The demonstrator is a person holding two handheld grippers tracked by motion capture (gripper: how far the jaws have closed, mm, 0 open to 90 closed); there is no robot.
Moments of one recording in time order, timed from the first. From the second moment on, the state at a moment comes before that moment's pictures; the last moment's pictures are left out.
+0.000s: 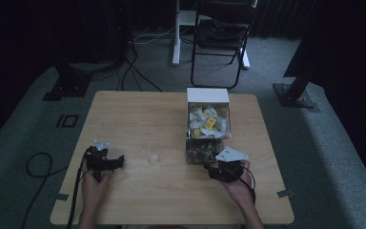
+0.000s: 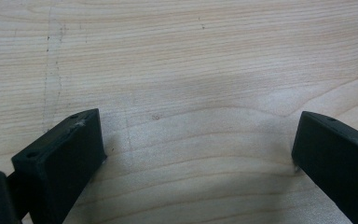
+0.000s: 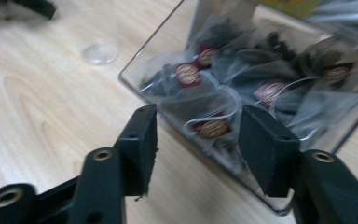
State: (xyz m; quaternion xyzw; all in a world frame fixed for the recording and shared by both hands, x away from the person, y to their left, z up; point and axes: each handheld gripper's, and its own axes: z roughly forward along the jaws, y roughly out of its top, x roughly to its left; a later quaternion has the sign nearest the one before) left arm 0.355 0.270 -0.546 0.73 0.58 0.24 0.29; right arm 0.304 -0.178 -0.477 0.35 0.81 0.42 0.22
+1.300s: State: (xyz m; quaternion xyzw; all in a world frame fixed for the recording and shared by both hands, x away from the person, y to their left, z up) left arm 0.355 0.270 -0.546 0.73 0.58 0.24 0.29; right arm 0.310 -0.170 -0.470 0.34 0.80 0.43 0.24
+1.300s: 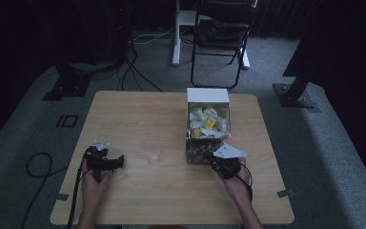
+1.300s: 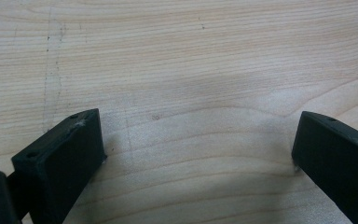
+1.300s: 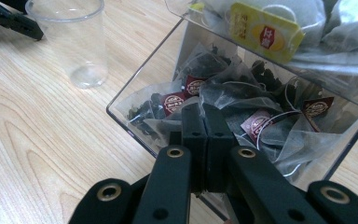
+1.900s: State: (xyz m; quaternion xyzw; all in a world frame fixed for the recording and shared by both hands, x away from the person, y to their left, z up) left arm 0.355 0.270 -0.546 0.73 0.58 0.24 0.29; right arm 0.298 -0.172 -0.458 0.34 0.80 0.44 0.23
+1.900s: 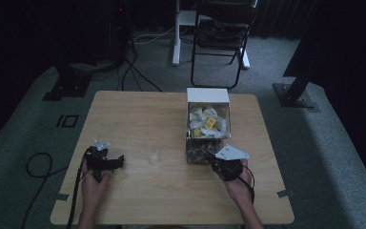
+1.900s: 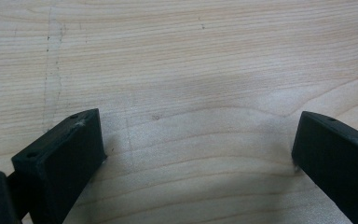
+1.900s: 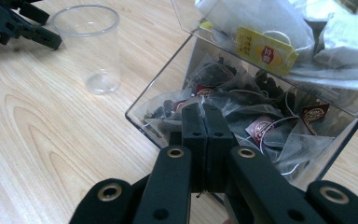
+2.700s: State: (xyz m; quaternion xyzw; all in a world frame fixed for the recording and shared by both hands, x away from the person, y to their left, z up) left arm 0.355 0.270 -0.546 0.73 0.58 0.24 0.29; right arm 0.286 -0.153 -0.446 0.31 0.81 0.45 0.22
